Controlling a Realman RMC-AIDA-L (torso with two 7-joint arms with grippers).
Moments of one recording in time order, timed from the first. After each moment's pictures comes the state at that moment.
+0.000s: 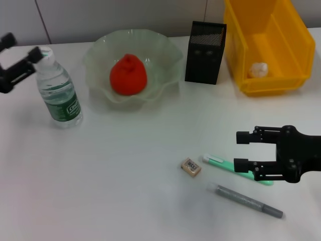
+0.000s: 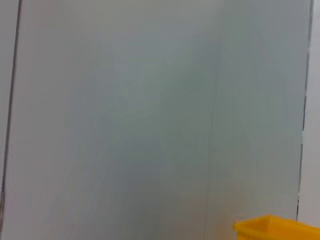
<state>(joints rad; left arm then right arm) -0.36 -2.06 0.69 0.67 1.46 1.45 -1.13 0.24 2.07 -0.82 -0.93 -1.83 -1.81 1.50</state>
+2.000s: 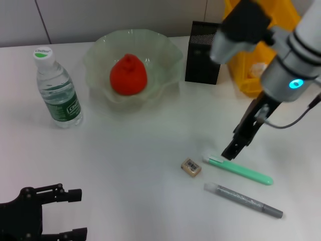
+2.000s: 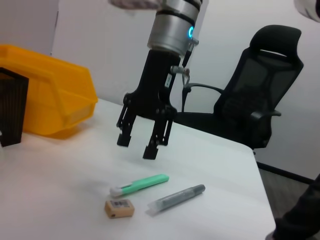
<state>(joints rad) -0.32 -2.02 0.71 0.69 2.08 1.94 -1.18 0.83 2.08 -1.27 -1.12 -2.70 -1.73 2.44</state>
